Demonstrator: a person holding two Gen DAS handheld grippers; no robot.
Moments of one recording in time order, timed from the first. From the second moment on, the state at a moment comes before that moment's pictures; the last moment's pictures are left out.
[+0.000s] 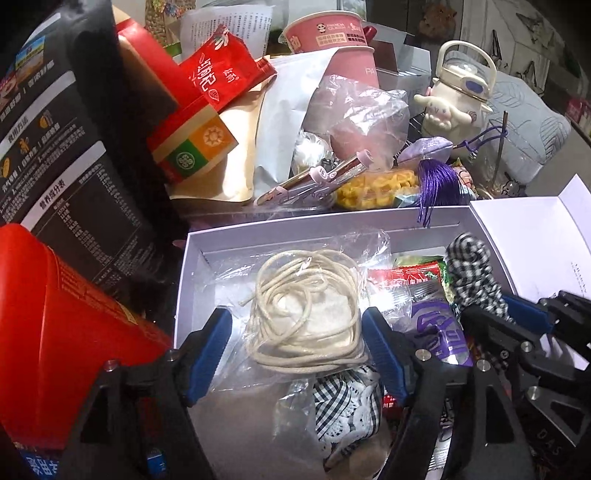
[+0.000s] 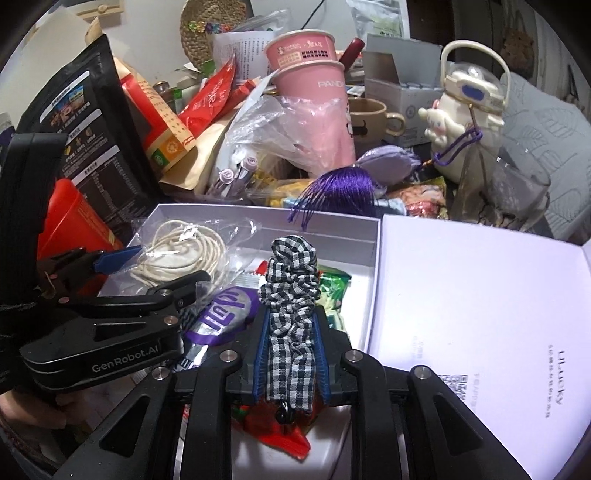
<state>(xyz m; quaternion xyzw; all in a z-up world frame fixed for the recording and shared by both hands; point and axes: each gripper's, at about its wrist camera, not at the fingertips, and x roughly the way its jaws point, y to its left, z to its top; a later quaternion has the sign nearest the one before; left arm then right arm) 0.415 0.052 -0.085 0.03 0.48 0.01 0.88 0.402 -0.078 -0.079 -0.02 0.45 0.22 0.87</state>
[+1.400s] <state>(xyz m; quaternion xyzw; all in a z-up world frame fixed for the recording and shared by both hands) 0.334 0.026 0.036 0.03 0.36 -0.01 0.93 0.335 -0.122 0.028 -0.01 0.35 0.20 0.91</state>
